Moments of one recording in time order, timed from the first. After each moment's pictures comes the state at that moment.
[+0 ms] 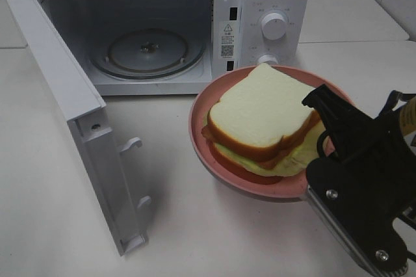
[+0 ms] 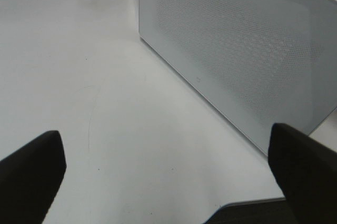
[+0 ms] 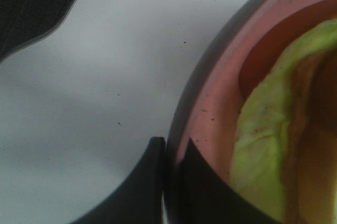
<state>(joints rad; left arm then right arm) -0.03 -0.01 -0.51 -0.15 1.09 0.04 0.77 1.20 -0.64 -0.24 0.65 -1.25</state>
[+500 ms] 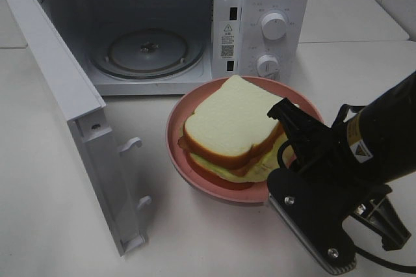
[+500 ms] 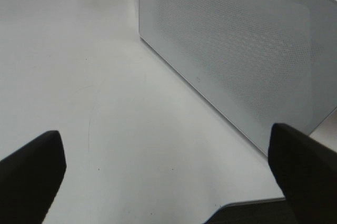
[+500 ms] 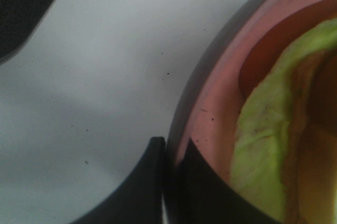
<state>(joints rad) -0.03 -0.01 -0.51 -0.15 1.09 0.04 0.77 1.36 -0.64 -0.25 0.49 -1.27</state>
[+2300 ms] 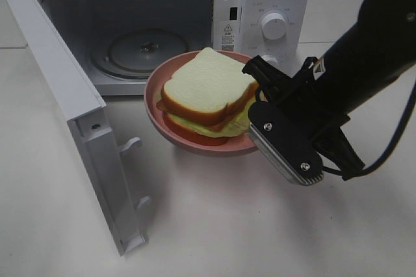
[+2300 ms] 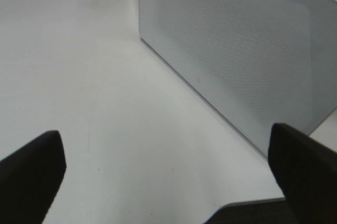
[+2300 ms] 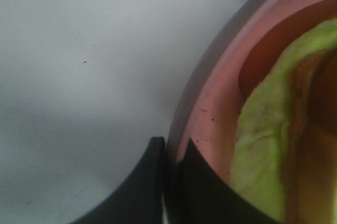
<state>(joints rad) -0.03 -0.01 -0.51 -0.15 1.09 0.04 0.56 1.55 -0.87 0.13 0.48 -1.84</state>
